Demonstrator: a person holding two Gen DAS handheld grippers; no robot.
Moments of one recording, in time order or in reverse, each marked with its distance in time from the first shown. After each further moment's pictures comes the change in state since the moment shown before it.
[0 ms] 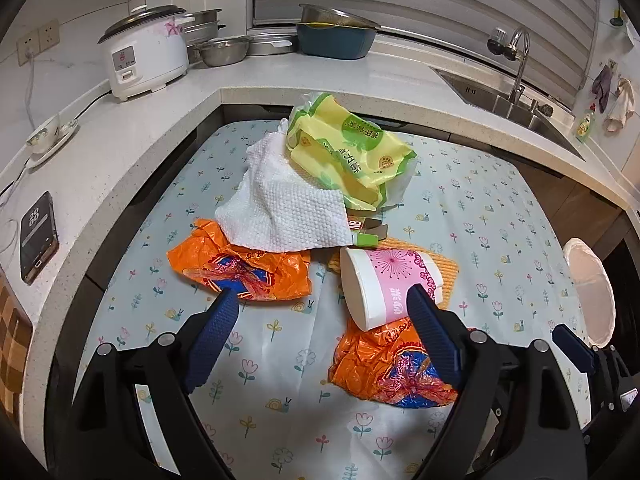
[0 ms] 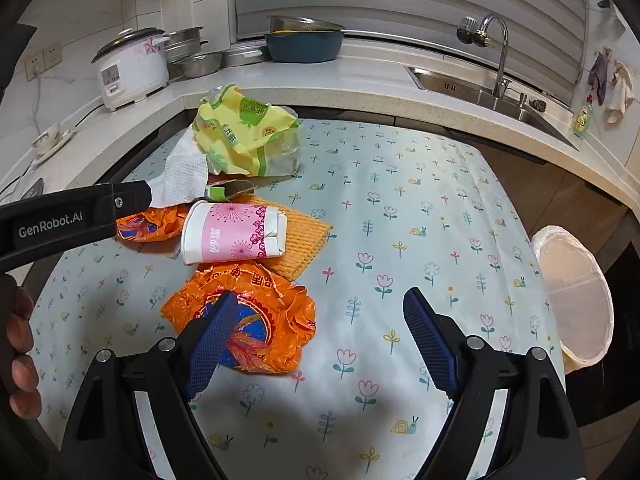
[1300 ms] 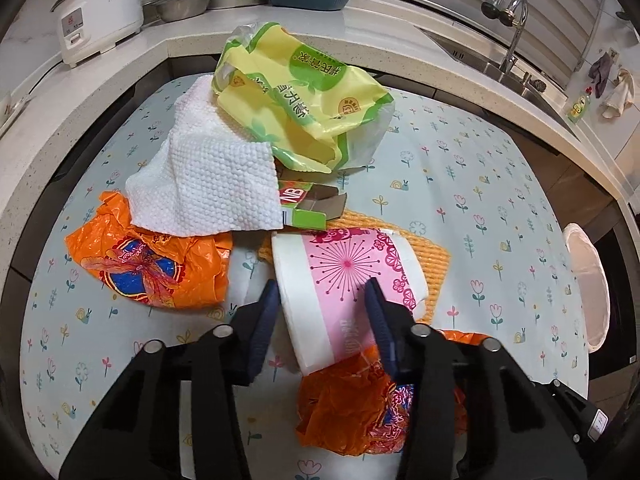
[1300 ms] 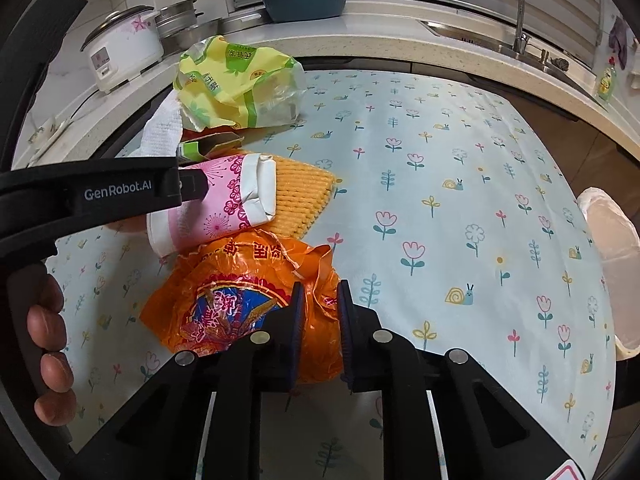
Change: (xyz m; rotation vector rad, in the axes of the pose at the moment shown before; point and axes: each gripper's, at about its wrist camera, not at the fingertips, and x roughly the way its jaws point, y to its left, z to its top) left arm 0.075 -0.035 0.002 -0.002 0.127 -0.094; right arm 0.054 -0.015 -0.011 0.047 0.111 0.083
